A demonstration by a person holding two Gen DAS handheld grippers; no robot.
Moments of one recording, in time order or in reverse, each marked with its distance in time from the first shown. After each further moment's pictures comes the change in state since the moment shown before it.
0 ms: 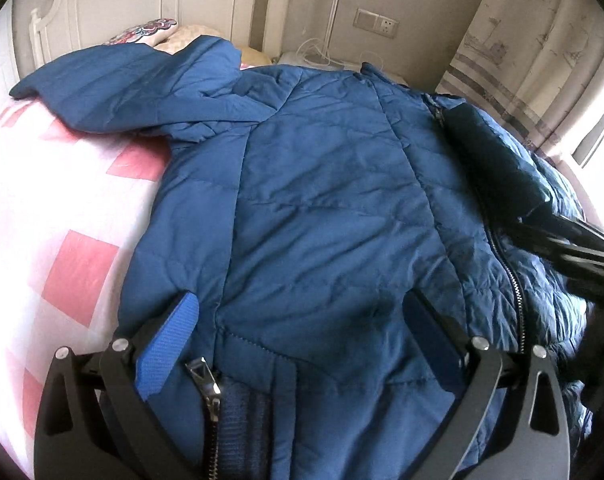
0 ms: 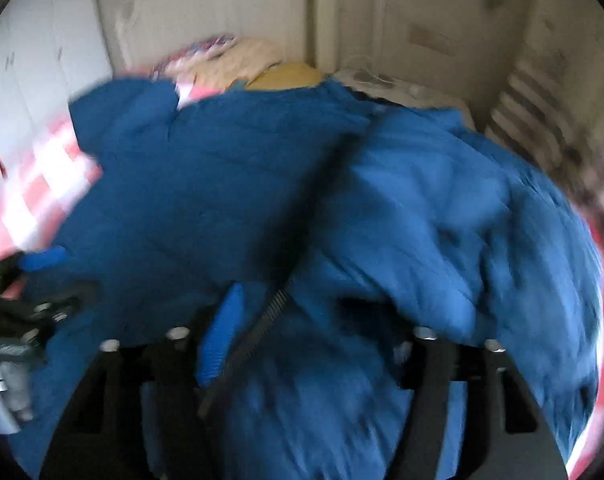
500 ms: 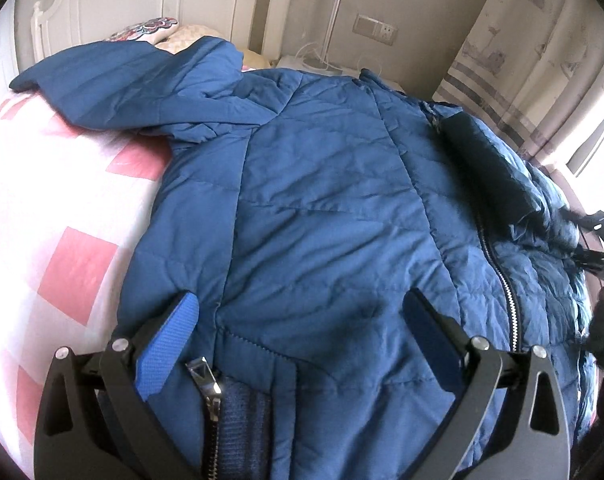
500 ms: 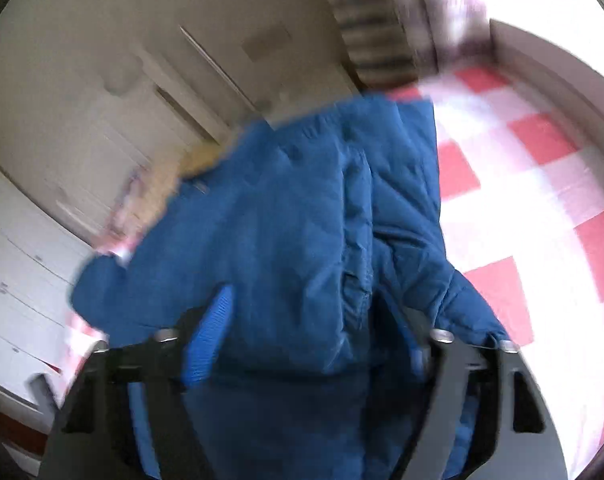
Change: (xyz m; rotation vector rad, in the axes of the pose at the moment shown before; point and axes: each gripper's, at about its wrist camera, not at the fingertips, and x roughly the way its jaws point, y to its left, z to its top) left arm -0.003 0.006 -0.002 -0.027 -0.026 -0.034; right arm -0.022 -0.139 -0.012 0.534 -0.082 0.031
